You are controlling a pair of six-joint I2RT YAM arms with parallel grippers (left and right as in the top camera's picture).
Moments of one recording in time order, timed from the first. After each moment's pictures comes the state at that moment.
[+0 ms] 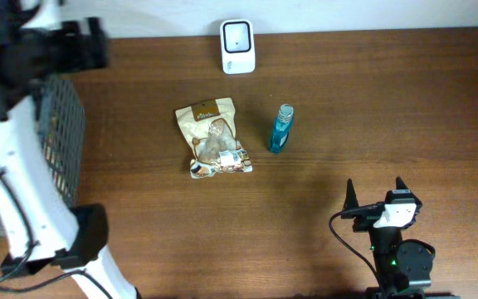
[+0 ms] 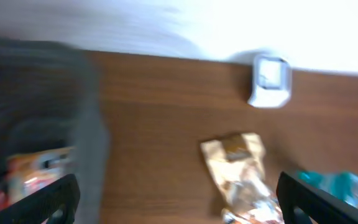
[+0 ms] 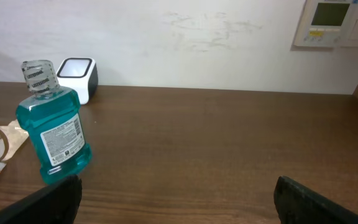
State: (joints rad) left arm 0.13 2.01 2.92 -1.68 0.11 -0.02; right arm 0.01 0.01 0.01 -0.08 0.01 -0.03
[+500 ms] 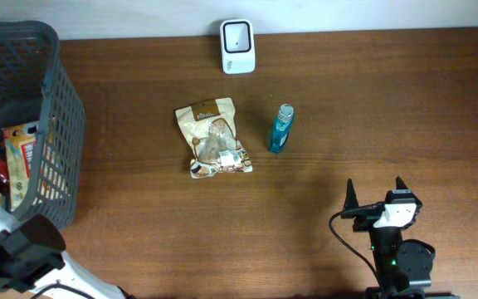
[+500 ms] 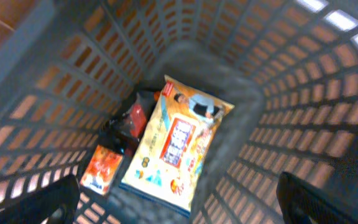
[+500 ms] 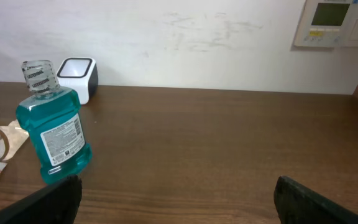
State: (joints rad) left arm 0.61 1.99 2.47 -1.48 -0.02 -0.02; right arm 0.01 0.01 0.01 -0.08 0.01 -0.03
